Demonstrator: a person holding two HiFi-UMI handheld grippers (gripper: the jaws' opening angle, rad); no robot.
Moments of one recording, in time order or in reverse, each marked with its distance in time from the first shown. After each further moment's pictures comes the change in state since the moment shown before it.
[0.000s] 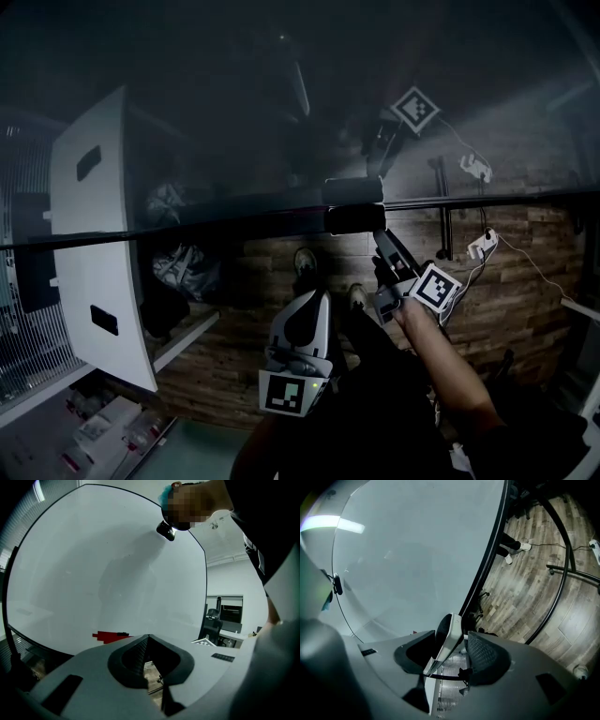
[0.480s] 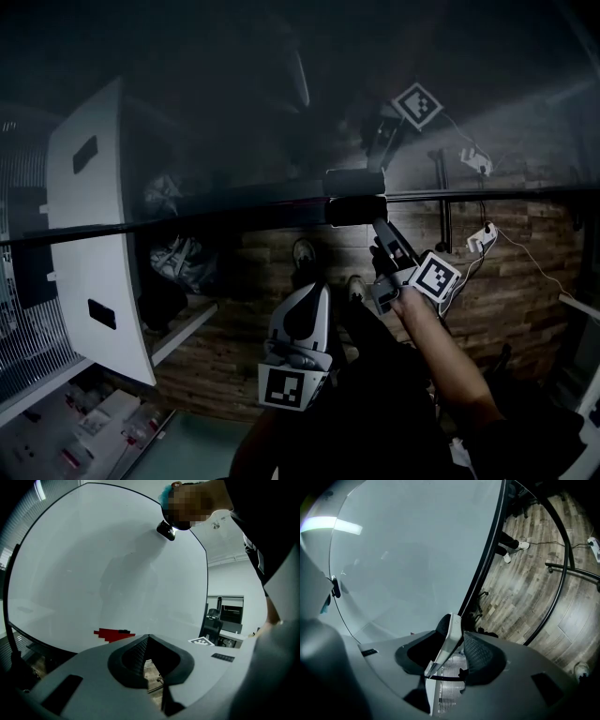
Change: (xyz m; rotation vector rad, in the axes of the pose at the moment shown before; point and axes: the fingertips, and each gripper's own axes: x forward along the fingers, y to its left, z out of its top) left arm 0.000 0.000 -0.003 -0.014 0.008 0.005; right arm 0.006 0.000 0.002 0.025 -0.003 -0.015
